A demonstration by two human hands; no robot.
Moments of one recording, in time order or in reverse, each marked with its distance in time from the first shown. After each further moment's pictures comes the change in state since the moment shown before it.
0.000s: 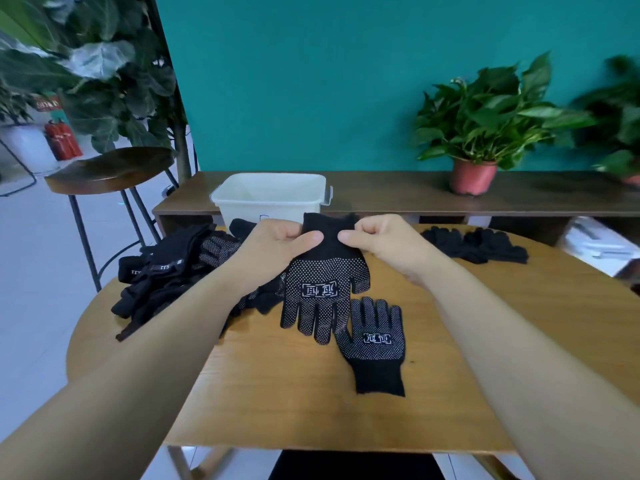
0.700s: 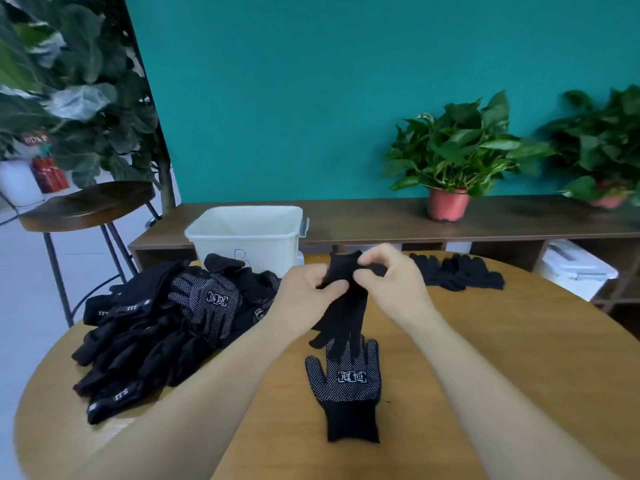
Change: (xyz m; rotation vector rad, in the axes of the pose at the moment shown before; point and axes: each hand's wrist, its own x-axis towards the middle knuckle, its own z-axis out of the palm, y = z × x) left_hand 0.021 0.006 0.089 -0.021 0.041 0.103; right_hand -0.015 0.037 -0.030 -0.167 0.417 -0.049
